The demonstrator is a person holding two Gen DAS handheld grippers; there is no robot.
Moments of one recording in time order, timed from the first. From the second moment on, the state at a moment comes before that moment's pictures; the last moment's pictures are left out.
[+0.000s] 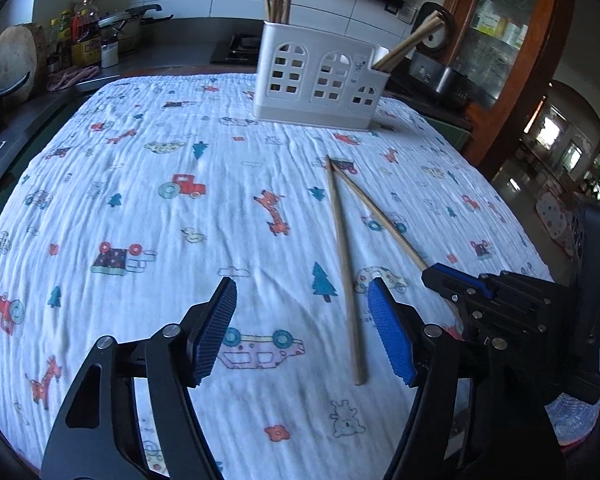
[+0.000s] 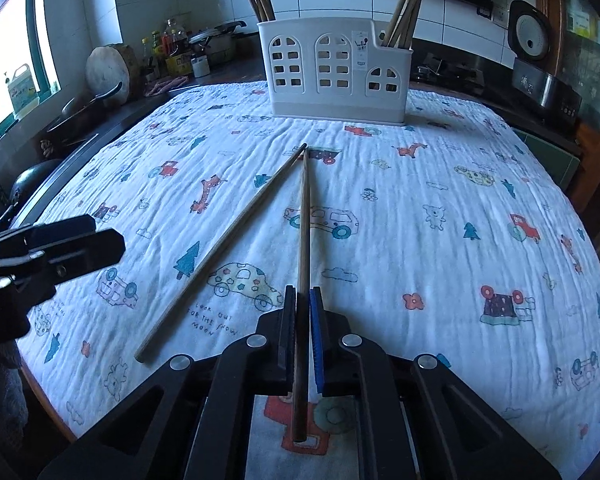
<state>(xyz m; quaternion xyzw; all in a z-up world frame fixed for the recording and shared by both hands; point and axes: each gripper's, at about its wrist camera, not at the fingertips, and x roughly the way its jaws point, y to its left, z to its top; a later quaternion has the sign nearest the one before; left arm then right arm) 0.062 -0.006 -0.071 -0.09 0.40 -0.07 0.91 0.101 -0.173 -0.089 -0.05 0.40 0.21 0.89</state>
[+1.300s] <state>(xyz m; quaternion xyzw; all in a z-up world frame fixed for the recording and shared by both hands) 0.069 -0.027 -0.036 -0.05 0.39 -0.09 0.91 0.089 -0.212 -0.037 -0.04 0.34 0.22 0.91</state>
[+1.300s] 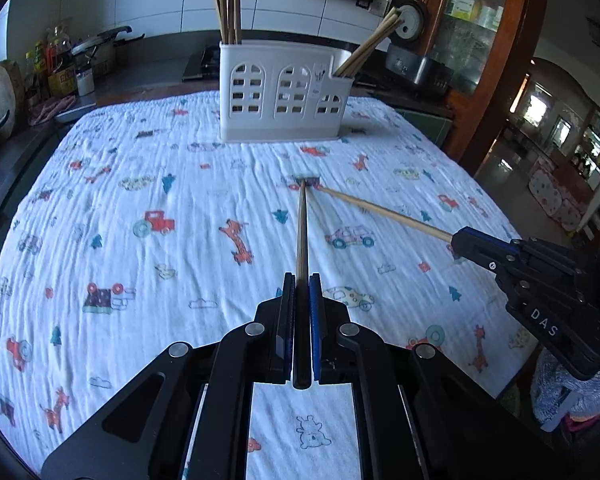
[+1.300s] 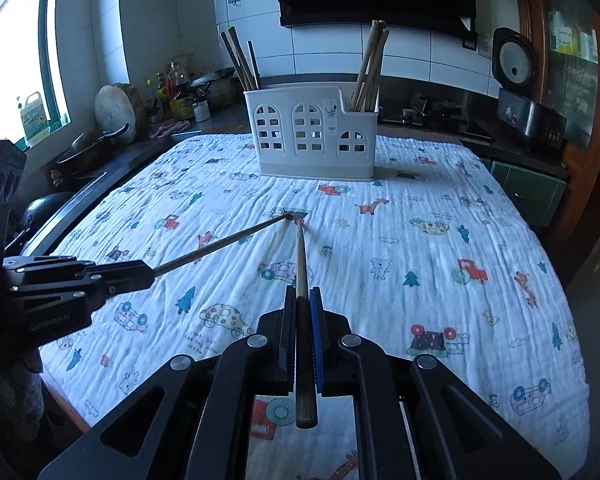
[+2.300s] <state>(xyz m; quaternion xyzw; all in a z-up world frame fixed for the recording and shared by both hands) 0.148 -0.012 0.046 -0.03 0.33 -0.14 0.93 0.181 -0.190 0.072 -0.08 0.28 0.27 0.92</state>
